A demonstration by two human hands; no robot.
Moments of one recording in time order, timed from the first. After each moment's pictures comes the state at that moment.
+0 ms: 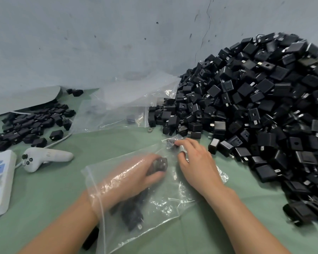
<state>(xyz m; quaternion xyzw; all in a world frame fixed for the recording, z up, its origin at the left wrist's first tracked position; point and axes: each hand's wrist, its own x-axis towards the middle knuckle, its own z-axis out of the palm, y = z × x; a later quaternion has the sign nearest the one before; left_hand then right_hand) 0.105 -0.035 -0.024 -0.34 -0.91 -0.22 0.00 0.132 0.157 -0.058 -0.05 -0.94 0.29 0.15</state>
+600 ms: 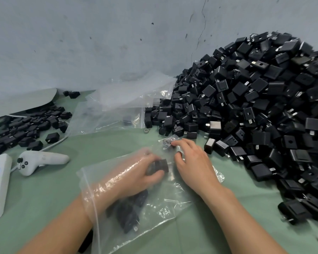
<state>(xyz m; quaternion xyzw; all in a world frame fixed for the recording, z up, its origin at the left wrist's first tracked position) 0.103 -0.025 -0.013 -0.37 -0.92 -0.17 0.02 0.133 0.159 -0.054 -0.05 -0.94 0.31 0.14</state>
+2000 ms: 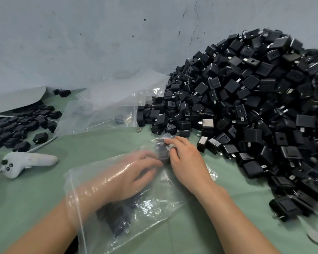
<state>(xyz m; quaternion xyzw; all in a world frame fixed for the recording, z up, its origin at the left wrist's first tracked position) 0.103 -0.027 -0.012 -0.45 -0.89 -0.13 -0.01 0.133 0.161 -0.048 -0.05 -0.92 0.36 0.12</state>
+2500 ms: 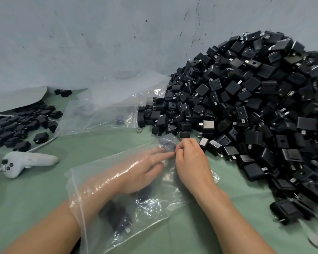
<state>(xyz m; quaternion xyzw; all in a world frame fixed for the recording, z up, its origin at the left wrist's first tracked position) 0.090 0.001 -0.027 -0.43 -0.86 -0.25 -0.09 0.137 0.162 -0.046 -0.12 -0.90 0.39 0.17</state>
